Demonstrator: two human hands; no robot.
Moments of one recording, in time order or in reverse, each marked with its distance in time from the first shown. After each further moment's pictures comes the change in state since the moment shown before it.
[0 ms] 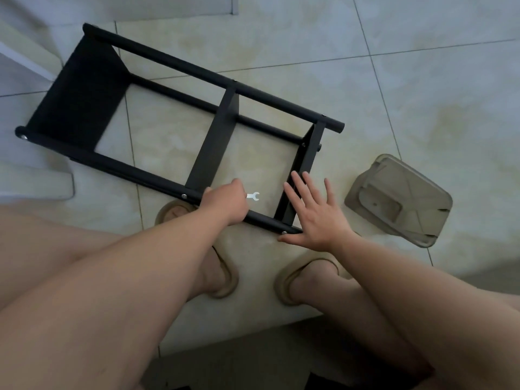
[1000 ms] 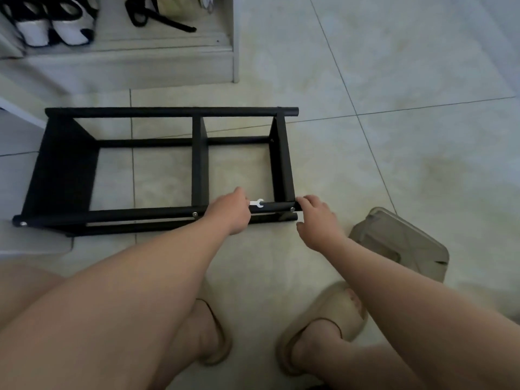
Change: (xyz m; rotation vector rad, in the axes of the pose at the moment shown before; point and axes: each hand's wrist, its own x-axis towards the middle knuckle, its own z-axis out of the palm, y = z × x) left_hand 0.056 0.014 -0.066 -0.139 0.136 0.032; right_hand 0.074 0.036 -0.065 0.435 0.000 0.345
